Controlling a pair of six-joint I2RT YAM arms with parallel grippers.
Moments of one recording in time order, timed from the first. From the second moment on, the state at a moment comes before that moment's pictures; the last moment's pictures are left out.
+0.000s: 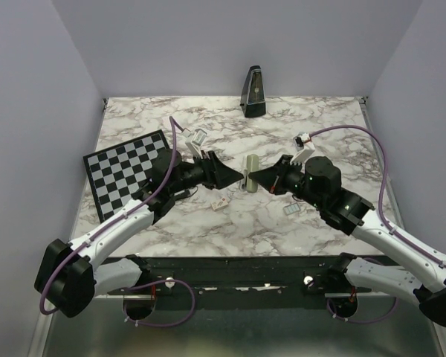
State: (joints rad) left arm -0.59 1.12 0.72 0.30 0.51 -0.80; right arm 0.79 0.95 0.85 -0.17 0.04 0.71
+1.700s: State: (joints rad) left arm -0.63 1.27 0.72 0.30 0.43 -0.75; right arm 0.79 1.07 0.79 -0.11 -0.05 0.72
